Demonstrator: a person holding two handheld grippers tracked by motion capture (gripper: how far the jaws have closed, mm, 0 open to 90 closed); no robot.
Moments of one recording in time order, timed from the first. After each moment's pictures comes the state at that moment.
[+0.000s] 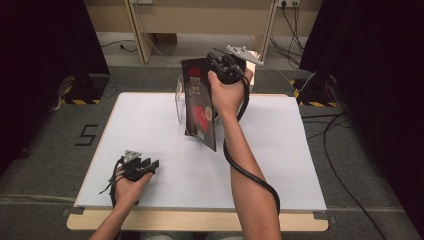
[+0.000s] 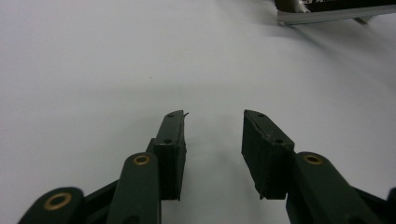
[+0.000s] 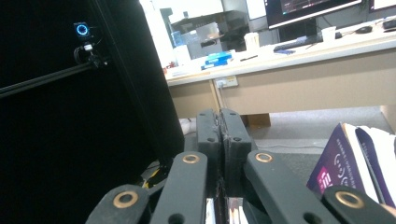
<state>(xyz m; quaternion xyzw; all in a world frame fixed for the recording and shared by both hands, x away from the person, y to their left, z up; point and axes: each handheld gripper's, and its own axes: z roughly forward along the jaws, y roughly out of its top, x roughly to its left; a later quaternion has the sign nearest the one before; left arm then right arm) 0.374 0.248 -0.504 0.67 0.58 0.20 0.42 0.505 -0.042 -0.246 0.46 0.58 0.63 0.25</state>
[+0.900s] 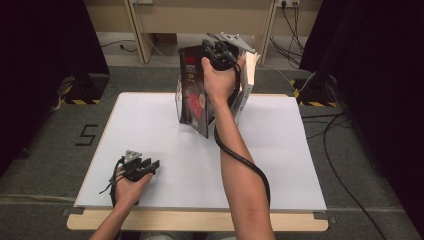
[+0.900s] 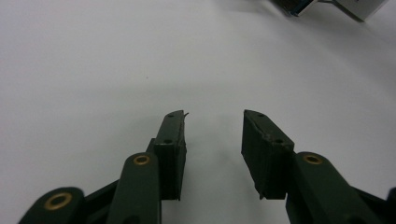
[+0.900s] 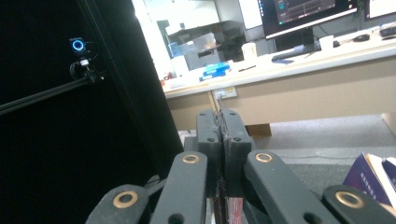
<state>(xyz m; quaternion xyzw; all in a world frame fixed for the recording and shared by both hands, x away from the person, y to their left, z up) 0.374 0.248 -0.504 0.67 0.58 0.20 0.42 0.538 -0.024 -0.234 0.47 0.55 0.64 0.26</state>
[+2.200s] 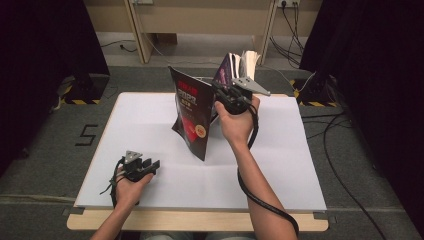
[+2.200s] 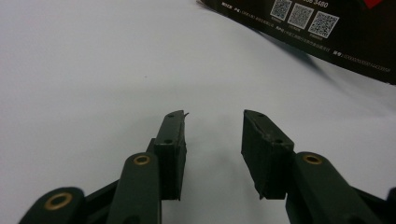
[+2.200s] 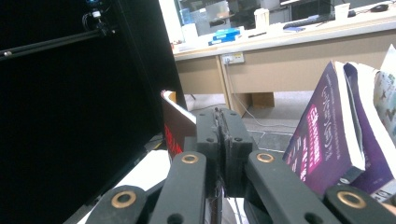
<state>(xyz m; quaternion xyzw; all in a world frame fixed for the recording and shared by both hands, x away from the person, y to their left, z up) 0.373 0.246 -0.504 0.67 0.58 0.20 0.42 0.456 -0.065 -0.293 0.45 0.61 0.61 0.24</state>
